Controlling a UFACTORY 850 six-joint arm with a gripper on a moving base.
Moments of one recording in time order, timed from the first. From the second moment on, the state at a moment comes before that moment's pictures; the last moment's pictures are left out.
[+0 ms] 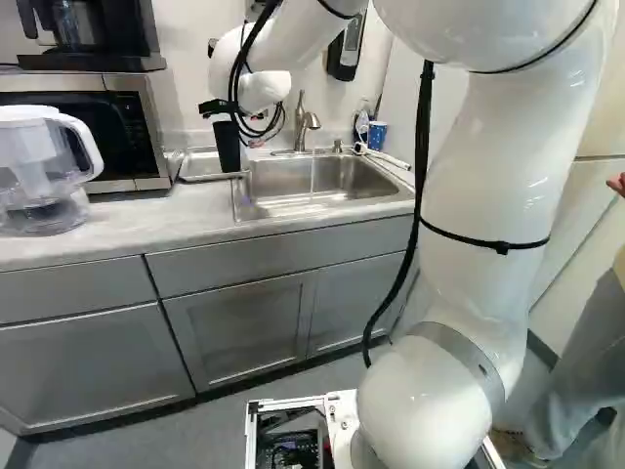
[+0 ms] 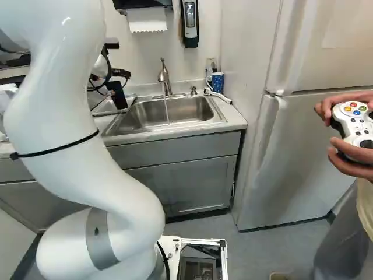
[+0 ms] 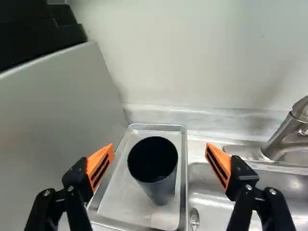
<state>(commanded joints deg) 27.5 -12.0 -69.9 11.7 12.6 -5.4</state>
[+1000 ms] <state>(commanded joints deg) 21.7 -4.3 -67.6 3.8 9.1 -5.4</state>
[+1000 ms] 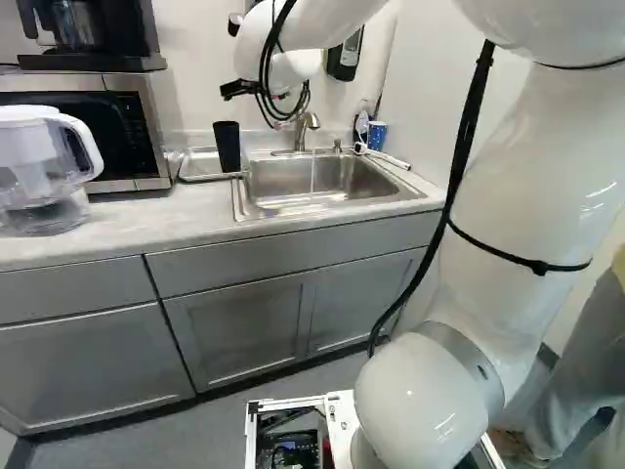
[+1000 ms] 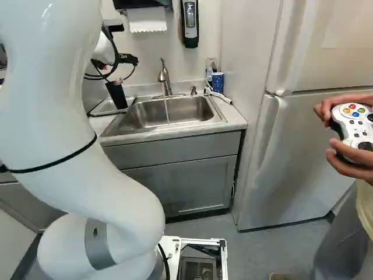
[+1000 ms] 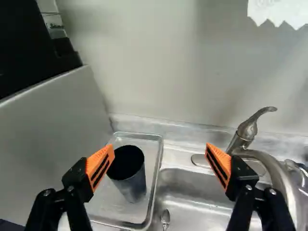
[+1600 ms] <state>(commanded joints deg) 17.2 0.2 -66.7 -0.2 6.2 -5.4</state>
